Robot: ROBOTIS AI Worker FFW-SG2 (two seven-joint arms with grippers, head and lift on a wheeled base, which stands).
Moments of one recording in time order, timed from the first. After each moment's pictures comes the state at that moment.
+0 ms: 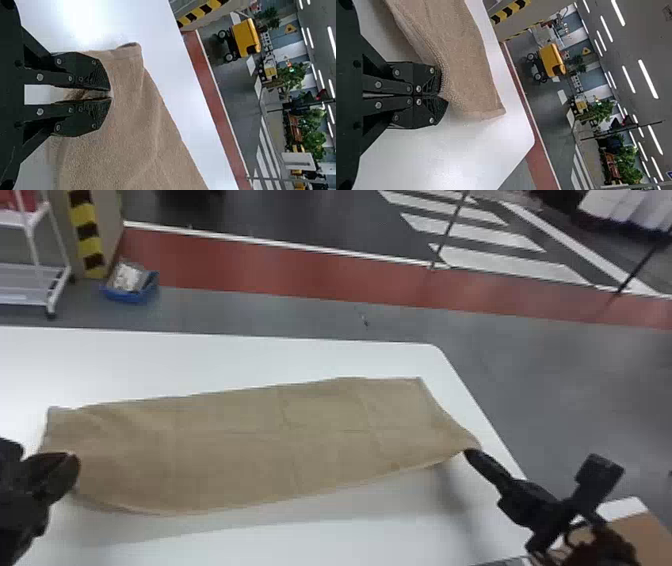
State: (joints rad) left arm 0.35 0.31 -0.10 -2.19 -0.05 0.72 -0.11; right arm 0.35 -0.17 -0.65 -1.85 -0.50 0.55 0.52
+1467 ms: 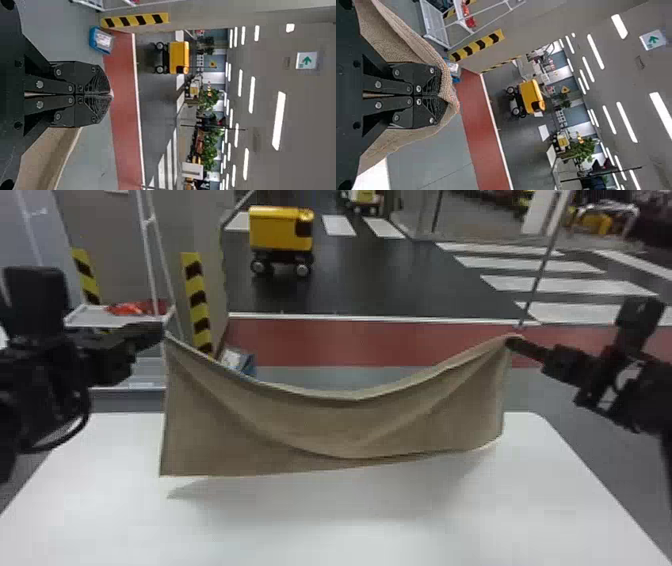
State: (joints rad) left arm -0.41 0.36 0.01 -1.76 0.37 0.70 -0.16; right arm -0.66 -0.28 -0.37 -1.28 -0.25 0.74 0.50
